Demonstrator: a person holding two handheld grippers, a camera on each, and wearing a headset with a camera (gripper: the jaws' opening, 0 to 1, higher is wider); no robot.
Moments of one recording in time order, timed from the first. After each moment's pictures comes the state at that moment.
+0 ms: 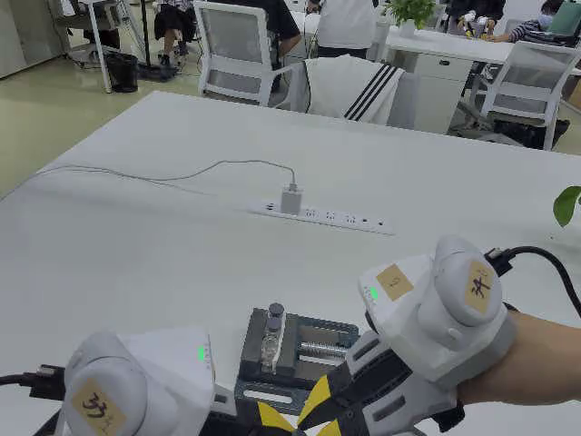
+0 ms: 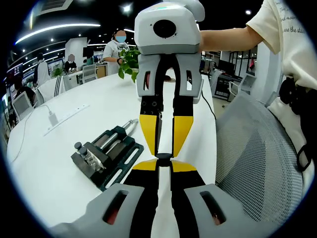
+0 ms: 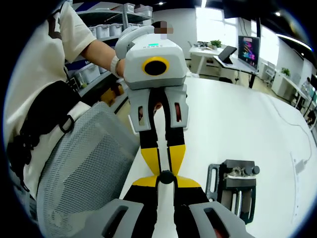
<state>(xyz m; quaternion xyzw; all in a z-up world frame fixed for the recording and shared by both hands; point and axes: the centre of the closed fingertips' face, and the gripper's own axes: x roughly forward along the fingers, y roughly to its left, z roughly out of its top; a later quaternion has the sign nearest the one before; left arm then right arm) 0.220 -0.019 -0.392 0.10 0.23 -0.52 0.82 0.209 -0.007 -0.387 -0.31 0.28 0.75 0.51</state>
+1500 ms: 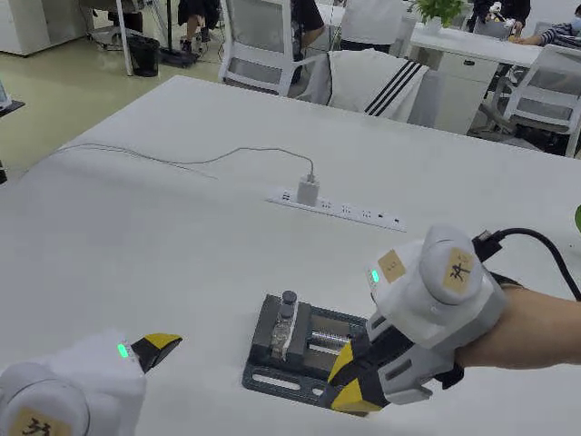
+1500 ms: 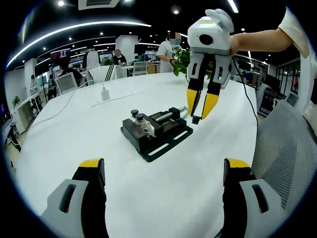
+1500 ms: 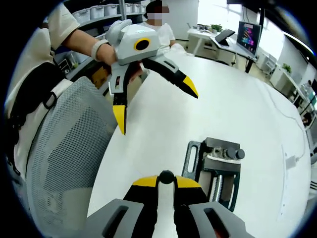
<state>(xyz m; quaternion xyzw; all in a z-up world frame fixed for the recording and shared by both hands) 0.242 0.067 -0.420 0.05 0.23 -0.31 0.92 0.265 -0.021 -0.410 -0.41 0.30 0.70 0.50</state>
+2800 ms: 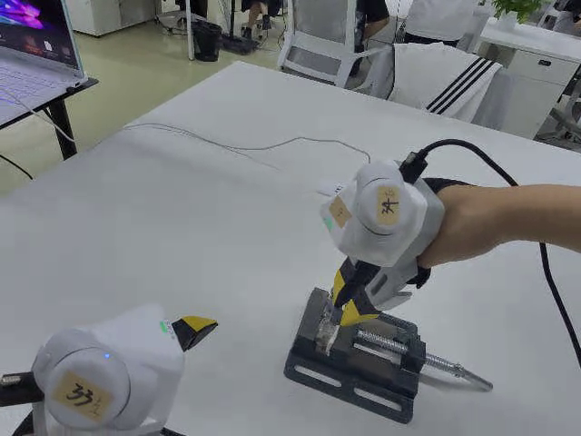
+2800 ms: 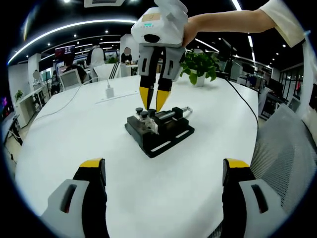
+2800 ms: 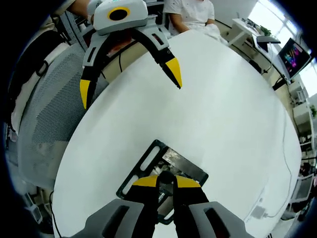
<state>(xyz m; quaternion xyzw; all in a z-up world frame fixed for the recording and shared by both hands) 0.236 0.075 -0.418 0.04 0.23 -0.30 0.93 0.329 0.038 -0.420 -0.58 0.25 0.70 0.34</state>
